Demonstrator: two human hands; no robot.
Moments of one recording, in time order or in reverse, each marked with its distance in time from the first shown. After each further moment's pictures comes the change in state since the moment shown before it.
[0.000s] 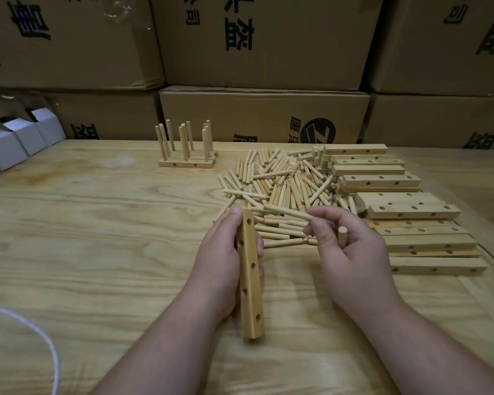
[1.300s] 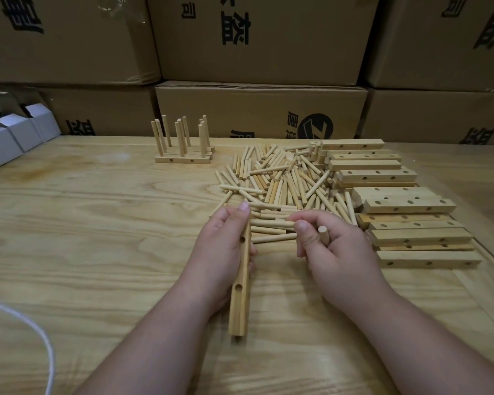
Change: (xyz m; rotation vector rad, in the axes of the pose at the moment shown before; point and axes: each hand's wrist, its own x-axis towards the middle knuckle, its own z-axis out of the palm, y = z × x) left_hand 0.000 0.003 -0.003 0.130 -0.004 0.028; right_hand 0.000 -0.008 -0.002 -0.099 -0.193 0.029
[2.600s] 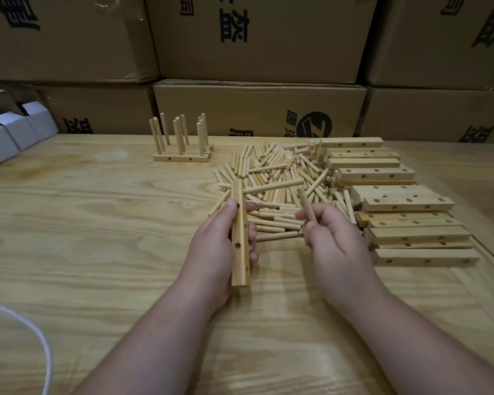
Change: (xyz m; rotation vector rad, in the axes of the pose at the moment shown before) left_hand 0.004 -0.002 0.003 -0.201 0.028 -0.074; right_hand 0.002 0.007 0.008 0.099 0.056 0.080
